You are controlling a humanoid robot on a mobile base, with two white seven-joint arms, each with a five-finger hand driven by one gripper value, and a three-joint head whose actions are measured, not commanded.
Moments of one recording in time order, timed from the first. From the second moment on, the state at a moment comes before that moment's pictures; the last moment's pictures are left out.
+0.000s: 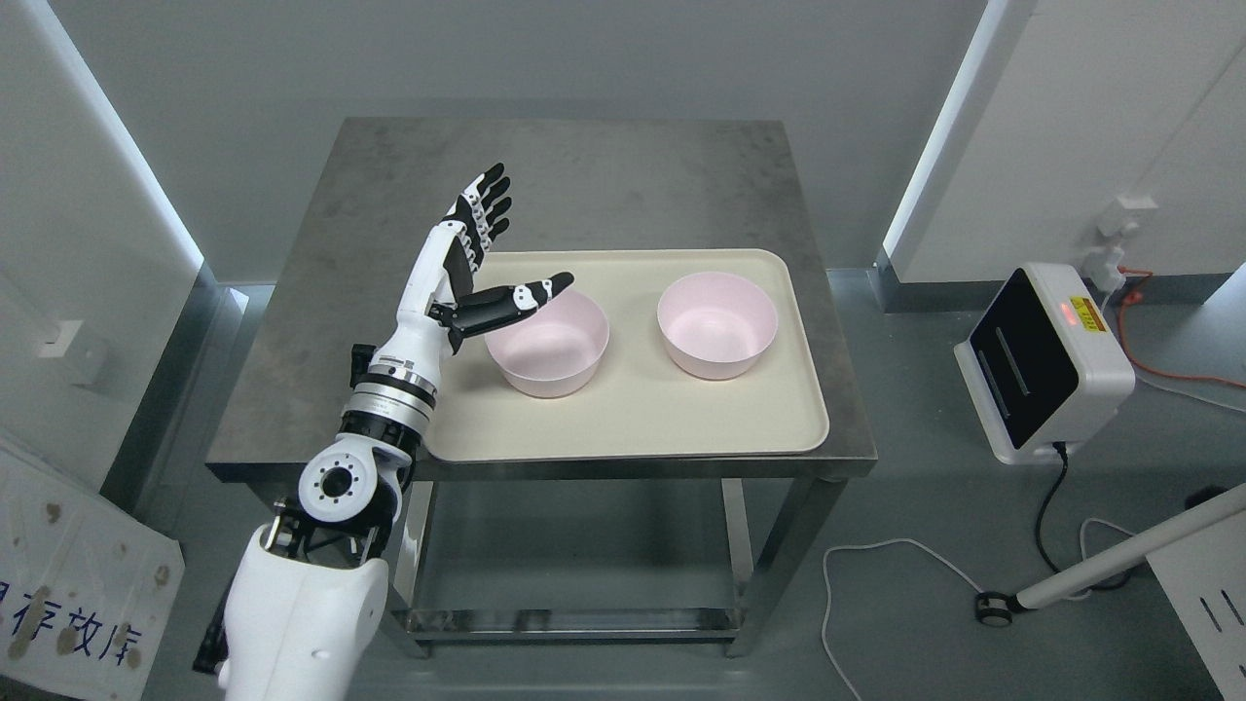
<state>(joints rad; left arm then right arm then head) -0.45 0.02 -0.15 -1.58 0.09 0.08 -0.05 0.05 0.00 0.00 -0.05 0.00 -0.19 0.00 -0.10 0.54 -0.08</state>
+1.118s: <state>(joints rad) -0.63 0.16 -0.12 -1.39 -0.20 0.17 -0.51 0.05 0.00 0.00 -0.05 0.00 -0.19 0.00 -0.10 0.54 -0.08</state>
